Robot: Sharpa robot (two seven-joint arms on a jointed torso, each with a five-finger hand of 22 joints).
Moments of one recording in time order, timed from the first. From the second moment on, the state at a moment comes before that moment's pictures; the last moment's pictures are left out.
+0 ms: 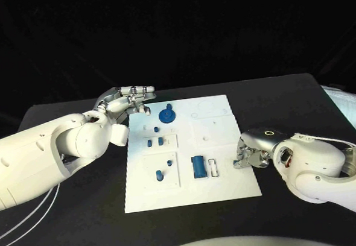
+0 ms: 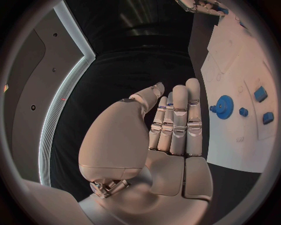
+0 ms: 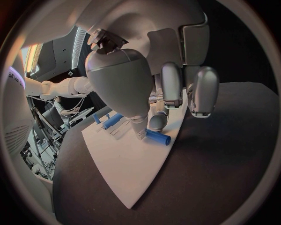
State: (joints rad) left arm 1.20 -0.86 -0.03 1.47 -0.01 -0.22 0.23; left_hand 1.38 -0.16 0.46 -0.06 0.10 1.02 0.19 0.09 0.07 1.10 0.12 0.17 0.07 1.18 0.03 0.96 0.50 0.17 1.18 0.12 0.52 0.96; right arm 0.98 -0.99 -0.03 1.85 -1.74 -0.17 -0.59; right_hand 1.36 0.07 -0.23 0.15 0.20 1.12 0.08 0.17 0.24 1.34 0.00 0.72 0.98 1.47 -0.06 1.43 1.31 0.08 1.40 0.05 1.33 1.21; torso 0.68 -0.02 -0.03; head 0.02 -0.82
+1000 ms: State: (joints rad) left arm 1.20 -0.86 -0.03 1.47 -0.01 -0.22 0.22; left_hand 1.38 -0.16 0.46 -0.05 0.10 1.02 0.19 0.09 0.07 1.10 0.12 0.17 0.07 1.18 0.03 0.96 0.50 0.17 1.18 0.12 0.52 0.96; right arm 0.97 -1.02 -0.04 1.87 -1.87 -0.16 -0.57; right_hand 1.35 0.00 -0.21 0.14 0.08 1.10 0.09 0.15 0.25 1.34 0.01 0.69 0.96 1.47 -0.06 1.42 1.31 0.08 1.39 0.05 1.32 1.20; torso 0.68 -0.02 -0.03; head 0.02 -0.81
